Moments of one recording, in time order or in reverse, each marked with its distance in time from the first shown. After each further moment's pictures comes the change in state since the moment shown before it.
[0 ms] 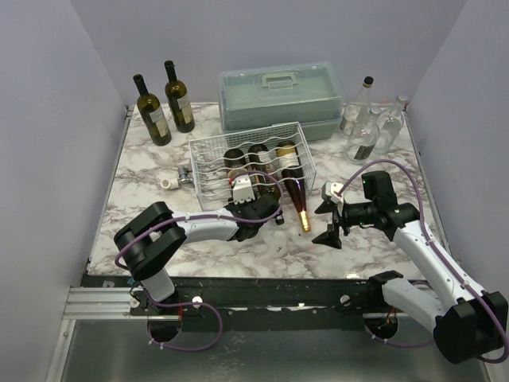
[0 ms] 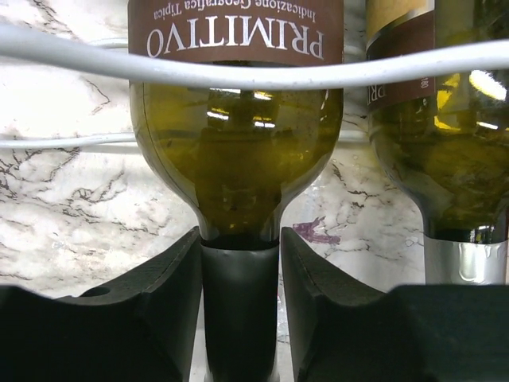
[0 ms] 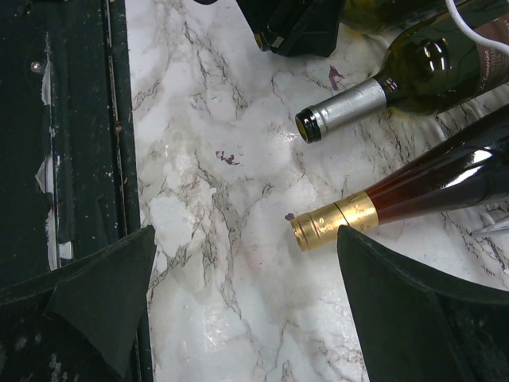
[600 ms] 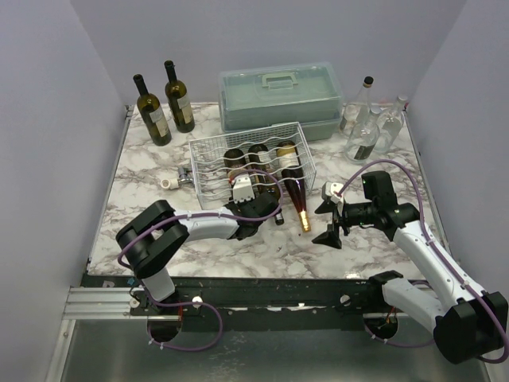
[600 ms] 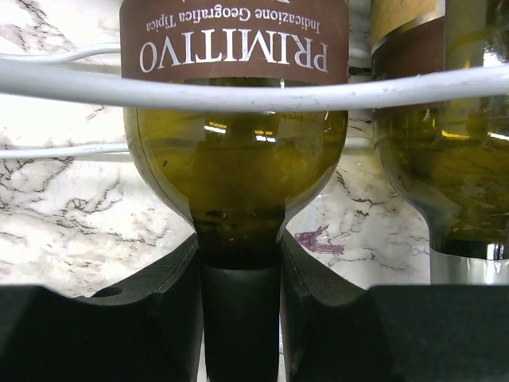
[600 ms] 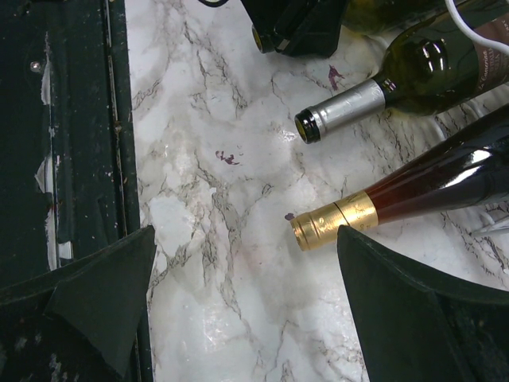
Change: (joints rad) left arm 0.020 0.014 0.000 0.028 0.021 0.027; right arm 0.000 -0.001 0.000 0.000 0.001 0.000
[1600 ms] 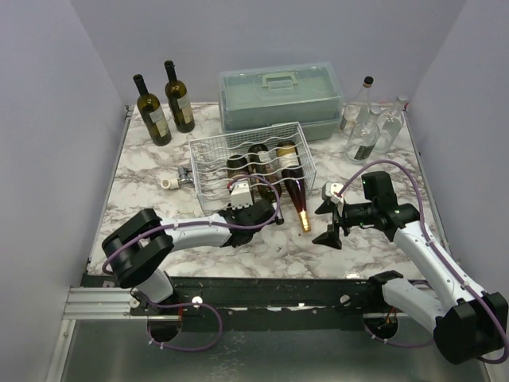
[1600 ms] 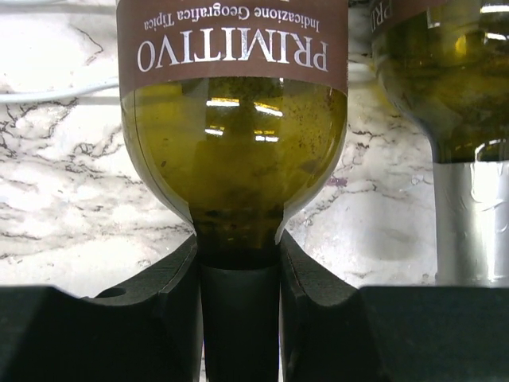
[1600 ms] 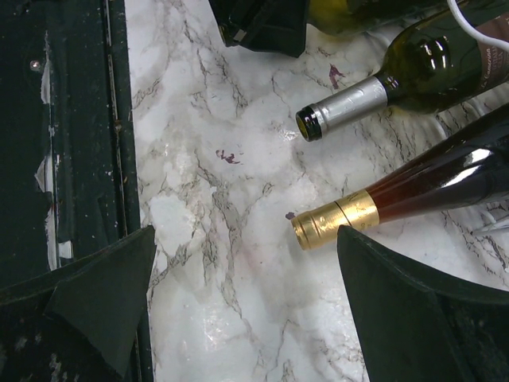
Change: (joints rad) left arm -0.042 -0.103 -0.070 -0.029 0.055 0.004; right arm 0.000 -0.003 -0.004 0.000 0.001 0.000
